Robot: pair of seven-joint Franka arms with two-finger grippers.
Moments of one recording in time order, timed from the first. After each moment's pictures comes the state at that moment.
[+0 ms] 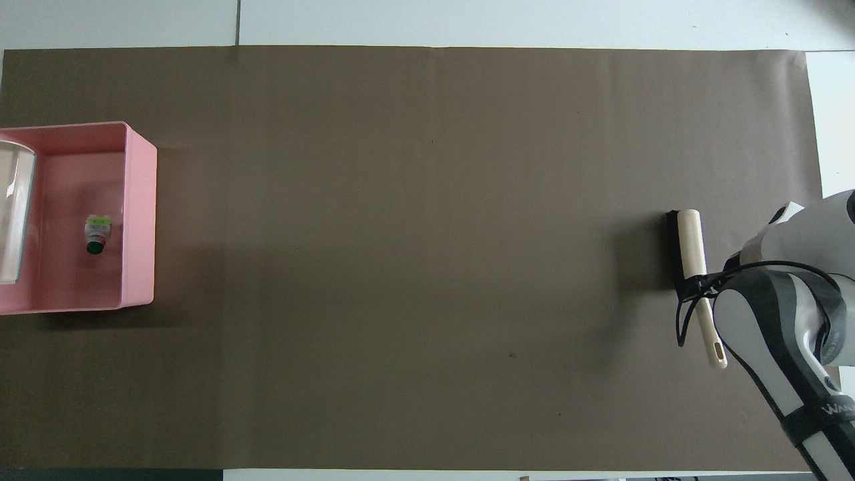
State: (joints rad) left arm 0.22 0.19 -0.05 -1.76 1.15 1.93 1.40; right arm -0.24 -0.09 0.15 -2.27 -0.07 2.01 -0.11
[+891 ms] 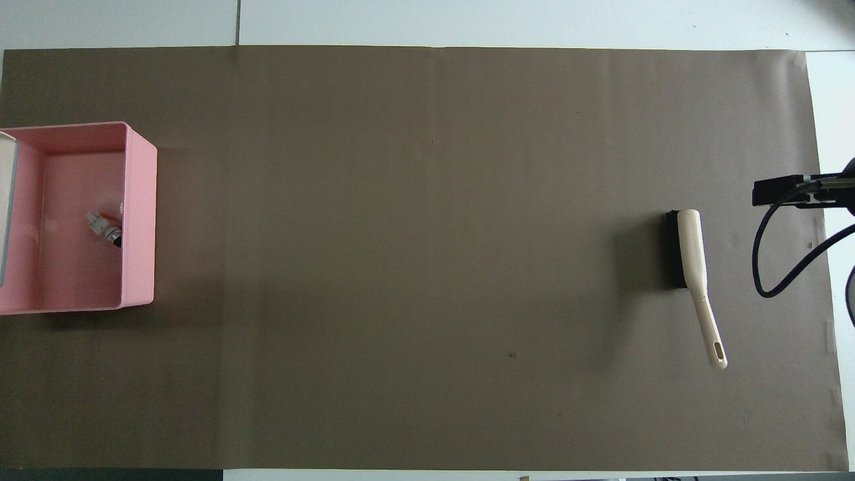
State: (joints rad) left arm 0.17 0.02 -0.06 -1.76 0.97 1.87 1.51; right arm -0.20 -0.14 0.16 -1.75 -0.07 1.72 0.05
